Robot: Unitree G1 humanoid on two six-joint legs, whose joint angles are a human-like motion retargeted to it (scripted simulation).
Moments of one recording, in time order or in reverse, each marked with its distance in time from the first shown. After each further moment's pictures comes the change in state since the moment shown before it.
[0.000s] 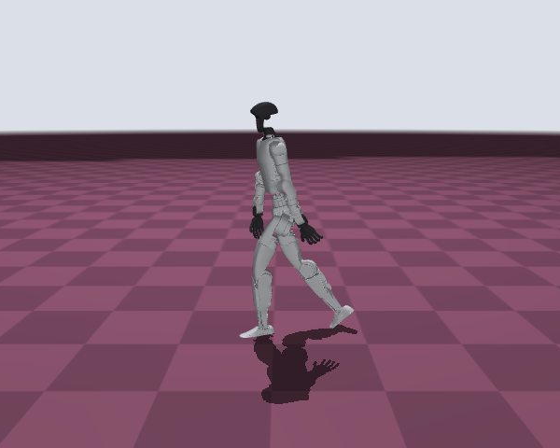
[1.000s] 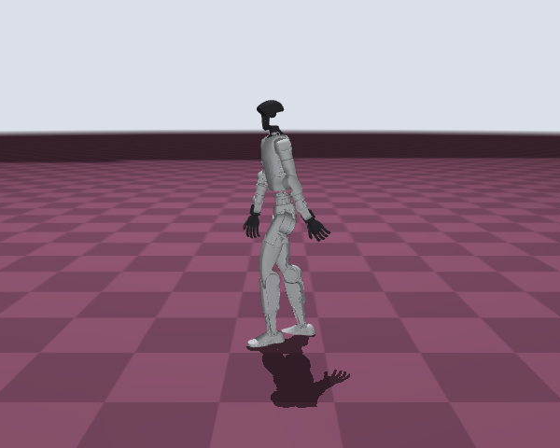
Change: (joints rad) left arm 0.025 0.045 0.024 0.033 -0.023 0.027 0.019; right arm -0.023 -0.023 -0.041 -0.082 0.130 0.000 -0.063; waist -0.101 0.042 0.058; left_leg 0.160 0.006 -0.147 -0.053 0.064 -0.229; right_leg -0.160 -0.008 -0.153 -0.197 -0.266 -0.184
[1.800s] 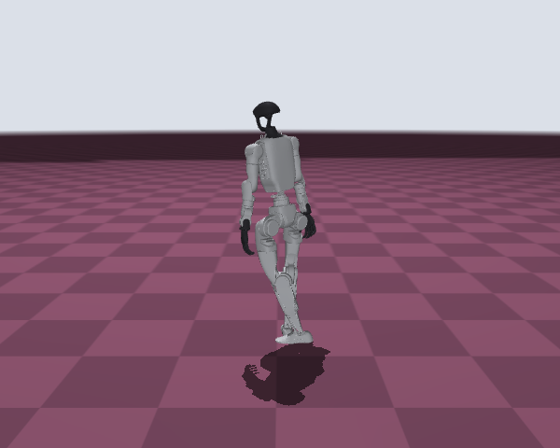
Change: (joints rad) left arm -0.117 0.075 -0.096 -0.233 -0.111 -0.189 0.027; right arm 0.221 0.078 -0.081 0.272 -0.053 0.075 0.003; waist -0.105 0.004 -0.039; left_leg 0.499 -0.012 0.487 -0.207 -0.252 0.033; right_leg -0.197 -0.015 -0.209 0.170 -0.056 -0.126
